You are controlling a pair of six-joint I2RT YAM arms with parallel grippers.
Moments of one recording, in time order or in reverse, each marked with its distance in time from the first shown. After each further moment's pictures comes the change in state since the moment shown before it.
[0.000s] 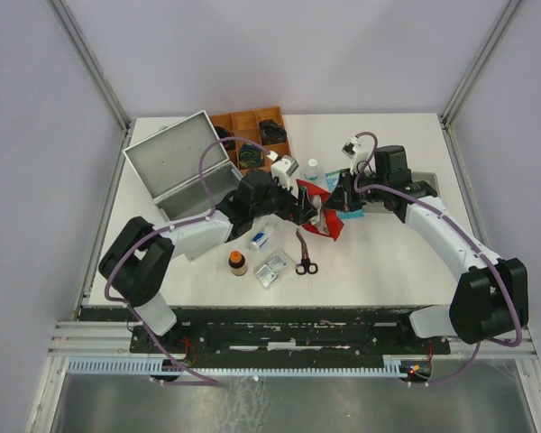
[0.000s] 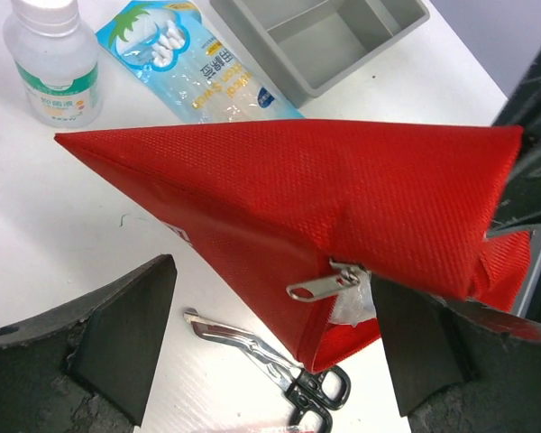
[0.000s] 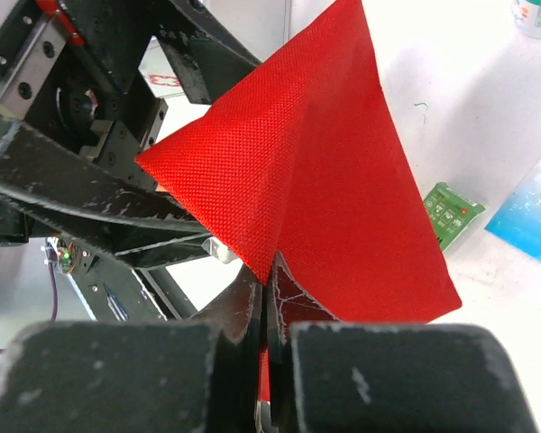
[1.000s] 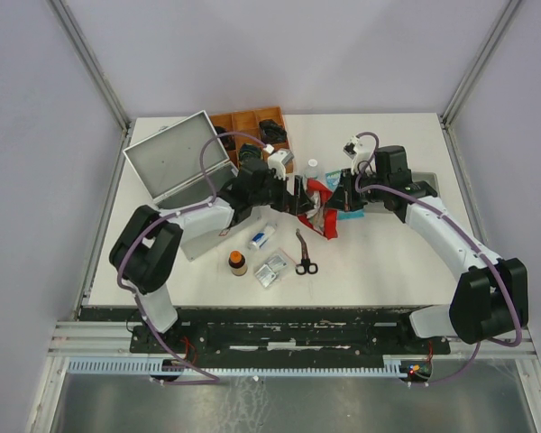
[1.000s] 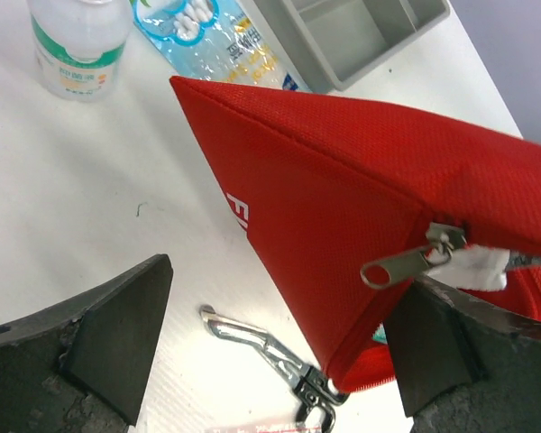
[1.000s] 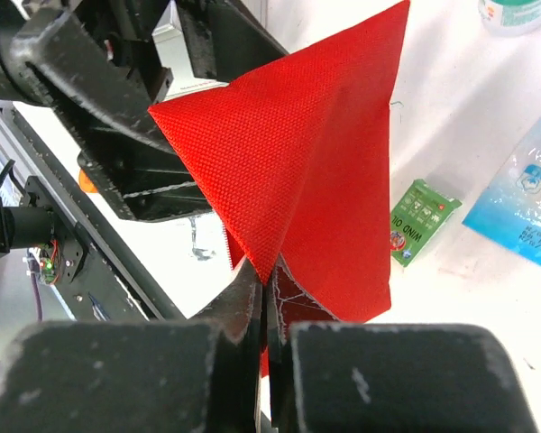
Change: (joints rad) left arm 0.085 0.124 0.127 -0.098 0.110 -0.075; right arm -0.003 0.000 -0.005 0.013 0.039 -0.008
